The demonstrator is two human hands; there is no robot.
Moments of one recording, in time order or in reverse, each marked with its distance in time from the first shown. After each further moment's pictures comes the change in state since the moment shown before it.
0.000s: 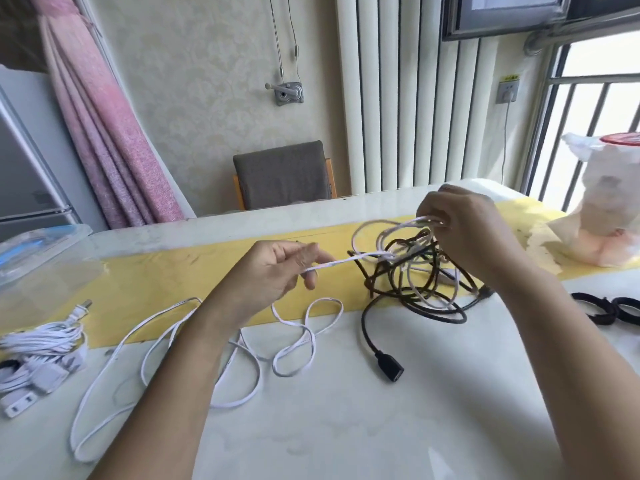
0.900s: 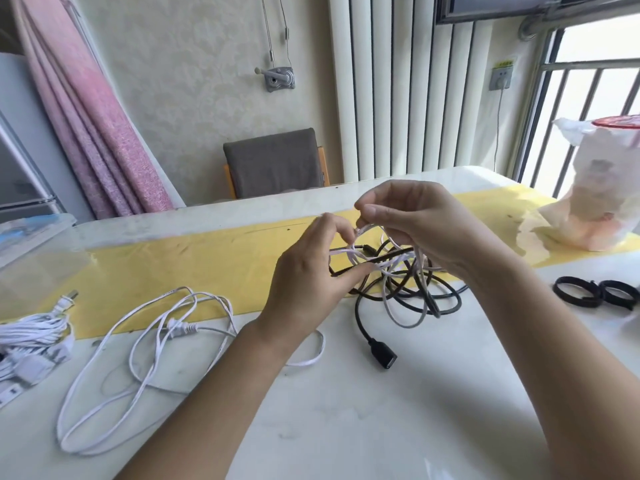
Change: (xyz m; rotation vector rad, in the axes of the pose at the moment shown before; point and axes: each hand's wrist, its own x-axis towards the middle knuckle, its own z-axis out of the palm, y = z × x) left_hand 0.006 -0.015 0.065 0.500 0.372 0.526; right_hand -0.004 -0.045 0.001 1.128 -0.365 0.272
